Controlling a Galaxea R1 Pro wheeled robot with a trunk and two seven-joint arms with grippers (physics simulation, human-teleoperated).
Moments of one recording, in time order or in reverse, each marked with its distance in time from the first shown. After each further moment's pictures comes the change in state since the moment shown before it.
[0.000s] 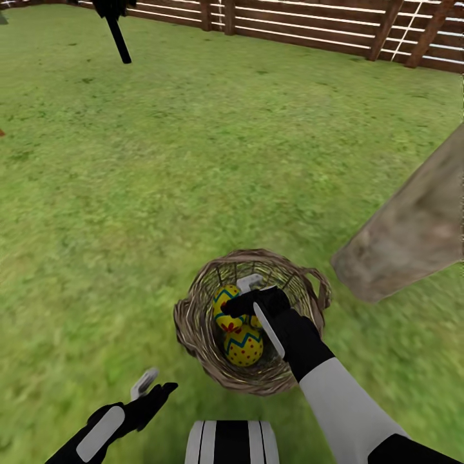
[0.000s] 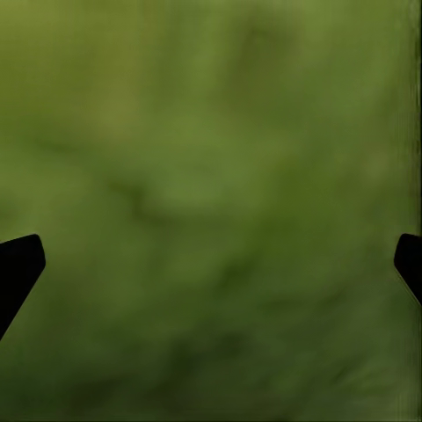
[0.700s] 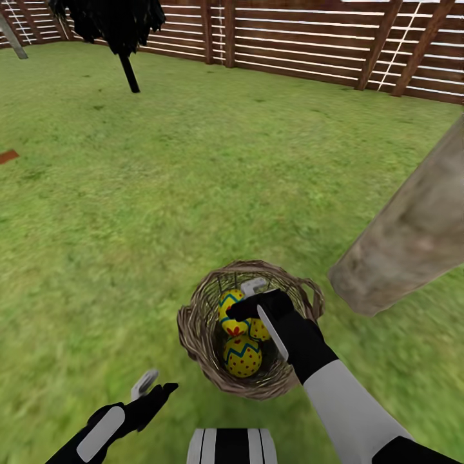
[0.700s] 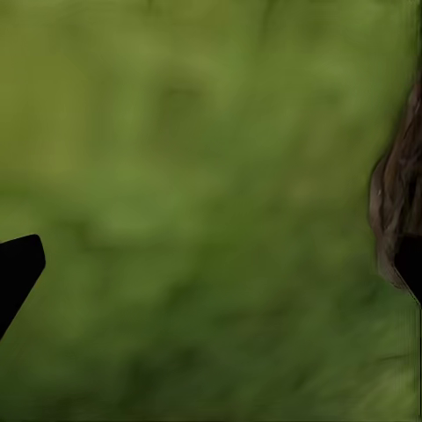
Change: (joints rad) left arm 0.000 -0.002 0.000 0.002 0.000 0.000 0.000; right arm 0.011 -0.021 -0.002 0.004 0.003 0.024 -0.006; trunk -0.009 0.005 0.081
